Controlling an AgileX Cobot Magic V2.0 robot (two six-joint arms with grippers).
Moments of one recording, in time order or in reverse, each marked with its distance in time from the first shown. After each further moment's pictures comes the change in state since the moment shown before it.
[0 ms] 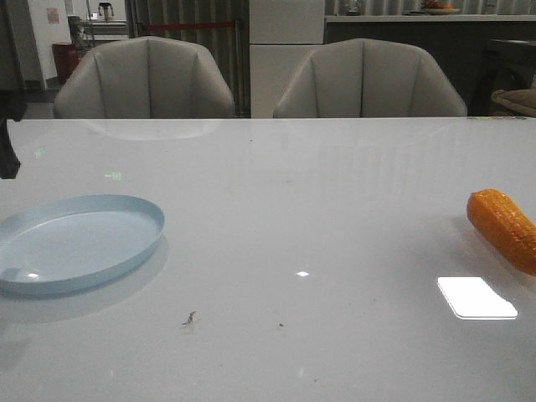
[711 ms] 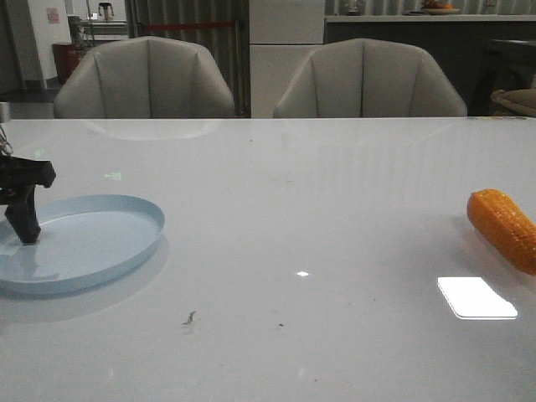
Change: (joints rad) left arm 0.000 0.237 -0.078 -0.008 0.028 -0.008; right arm 0.000 0.000 0.000 0.000 0.000 0.000
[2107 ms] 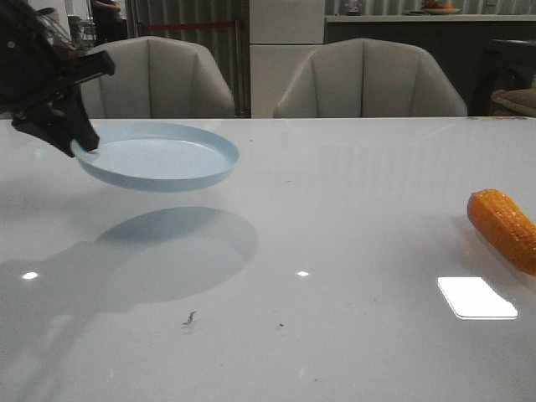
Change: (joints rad) left arm -0.066 0.019 -0.336 -0.334 0.206 0.049; right arm 0.000 0.000 0.000 0.000 0.000 0.000
